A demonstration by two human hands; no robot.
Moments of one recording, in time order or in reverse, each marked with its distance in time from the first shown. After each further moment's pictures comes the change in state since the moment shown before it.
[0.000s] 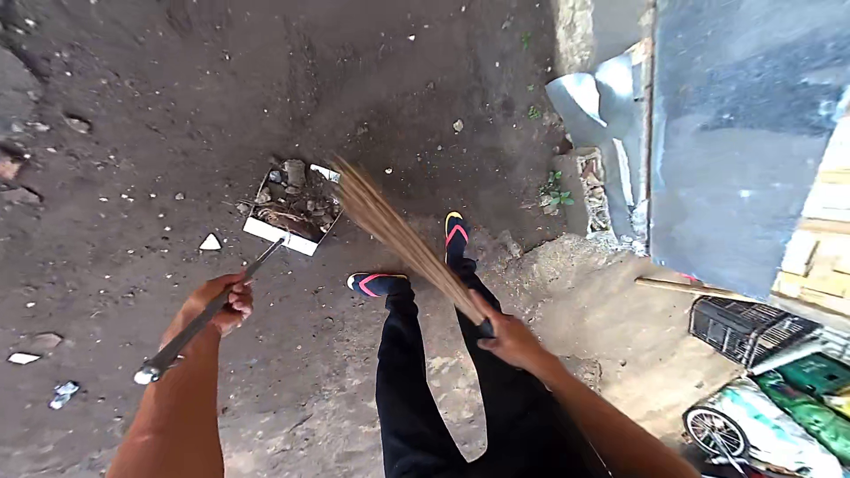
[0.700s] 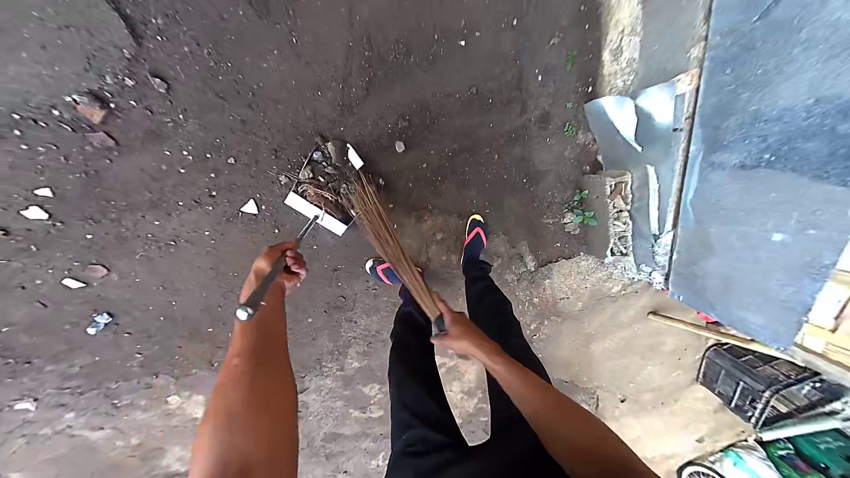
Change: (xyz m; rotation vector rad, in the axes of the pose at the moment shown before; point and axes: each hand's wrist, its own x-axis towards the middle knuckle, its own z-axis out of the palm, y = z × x) left_hand -0.010 -0.043 0.014 -0.262 -0.060 0.066; right_hand 0.043 -0.078 0.079 0.061 -0.189 -0.121
